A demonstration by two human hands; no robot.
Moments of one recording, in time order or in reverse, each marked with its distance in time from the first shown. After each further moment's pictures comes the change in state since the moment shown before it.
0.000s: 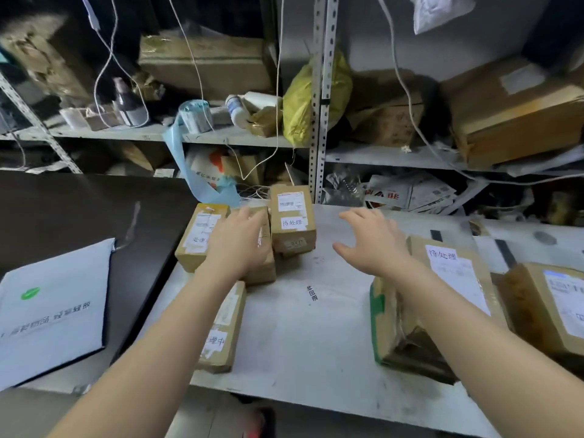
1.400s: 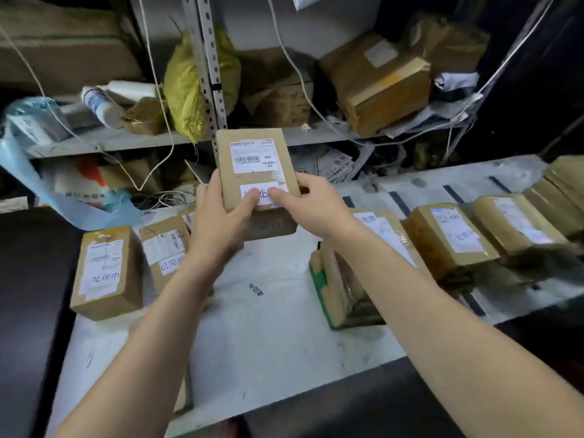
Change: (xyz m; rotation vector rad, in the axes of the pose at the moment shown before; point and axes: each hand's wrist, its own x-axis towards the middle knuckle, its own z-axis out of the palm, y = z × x) left_hand 0.037 0.068 -0.009 -1.076 0.096 0.055; right_hand -0.019 -0.038 -0.053 0.926 0.198 0.432
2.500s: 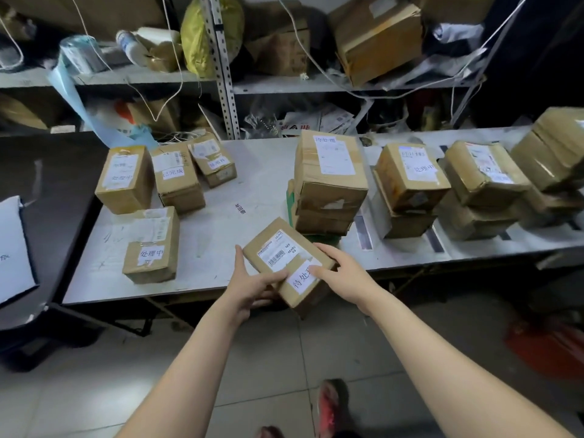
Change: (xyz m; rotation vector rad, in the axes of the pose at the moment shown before) left_hand -0.298 -0.045 0.111 -0.410 -0.257 -0.853; right_hand -0.229 0.239 -0.071 0.095 -0.288 0.209
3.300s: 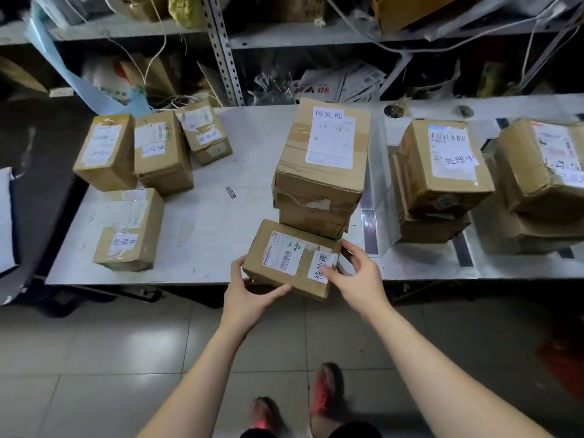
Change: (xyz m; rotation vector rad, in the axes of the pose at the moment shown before) left_hand 0.064 -0.052 0.058 0.304 0.333 0.215; right_hand 0.087 0.094 -0.050 0.232 0.136 0.012
